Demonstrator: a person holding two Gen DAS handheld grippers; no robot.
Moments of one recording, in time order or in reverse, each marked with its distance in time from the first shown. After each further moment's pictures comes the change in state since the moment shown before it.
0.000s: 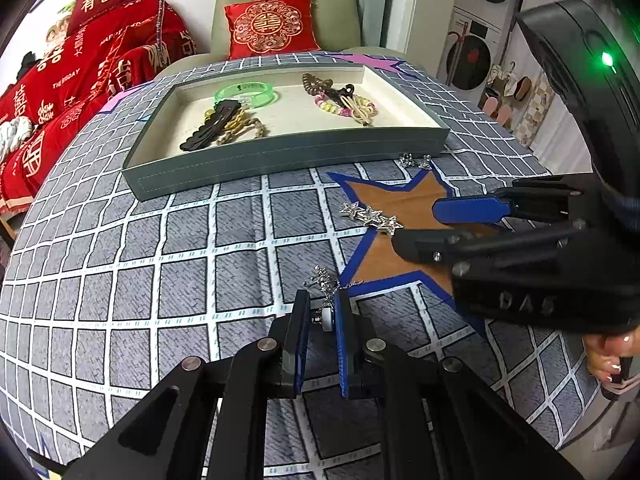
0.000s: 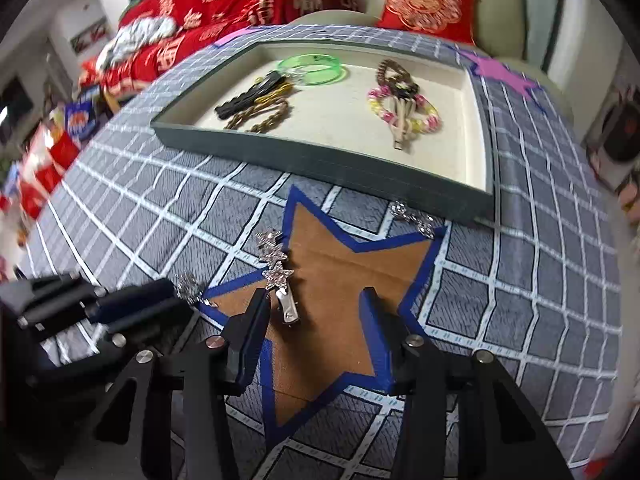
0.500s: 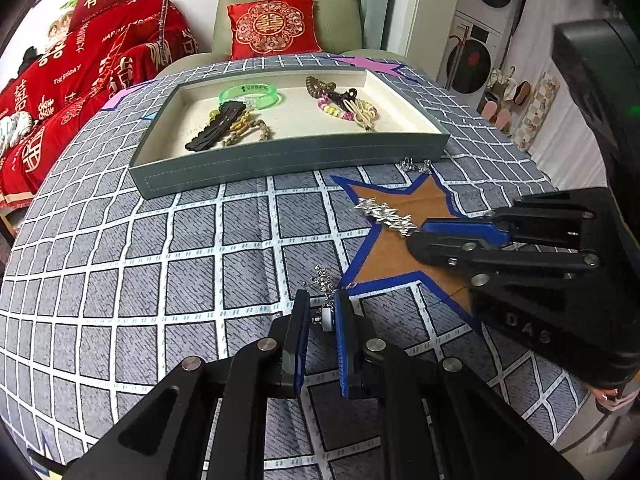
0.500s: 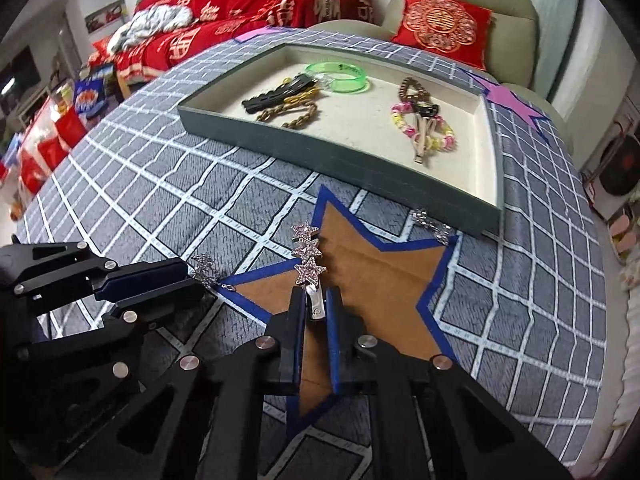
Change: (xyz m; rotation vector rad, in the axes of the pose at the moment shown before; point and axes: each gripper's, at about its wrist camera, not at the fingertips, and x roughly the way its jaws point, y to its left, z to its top) left arm -0.007 0.006 0.001 -0.014 -0.007 -0.014; right arm -0.014 0.019 -0.010 -0.050 -0.035 -0.031
